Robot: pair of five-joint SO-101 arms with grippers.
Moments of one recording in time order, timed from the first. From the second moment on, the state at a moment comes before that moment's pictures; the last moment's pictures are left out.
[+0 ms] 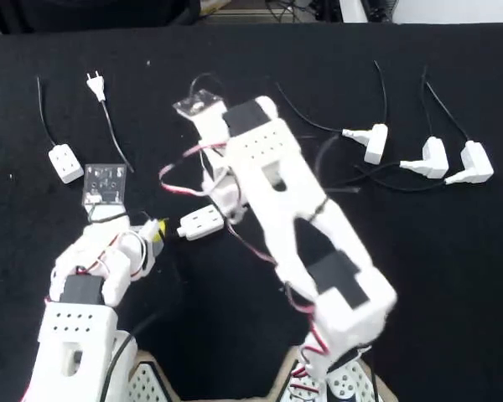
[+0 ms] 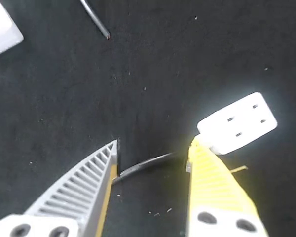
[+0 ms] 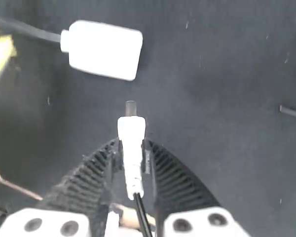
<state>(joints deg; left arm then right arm) -2.4 -69.0 79.1 43.8 -0.5 -27.9 10.8 -8.3 98.9 7.9</state>
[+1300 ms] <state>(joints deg) 19.7 -13.9 49.5 42.2 -4.0 -5.3 -22.5 37.6 85.7 21.4</state>
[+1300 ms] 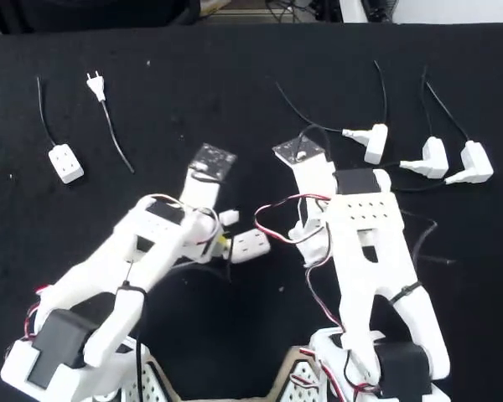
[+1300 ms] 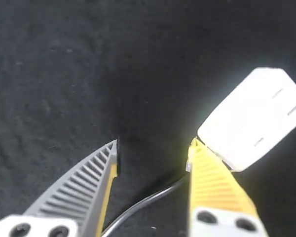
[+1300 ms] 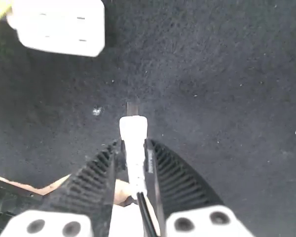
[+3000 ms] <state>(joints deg) -1.0 -69.5 83.1 54.5 -9.9 -21.9 16.4 1.5 99.1 1.4</state>
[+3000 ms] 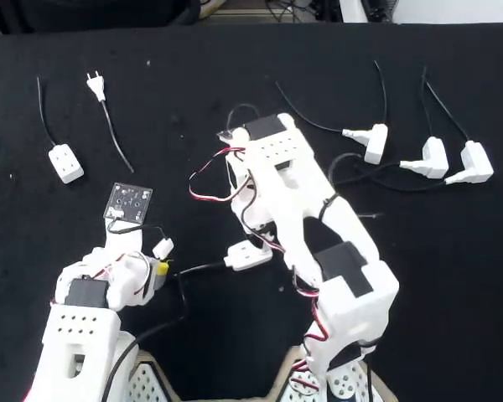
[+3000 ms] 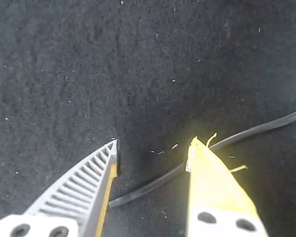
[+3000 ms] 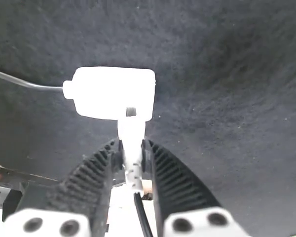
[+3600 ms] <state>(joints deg) -1.0 -69.5 83.1 54.5 -9.9 -20.7 21.1 1.4 98.3 1.1</state>
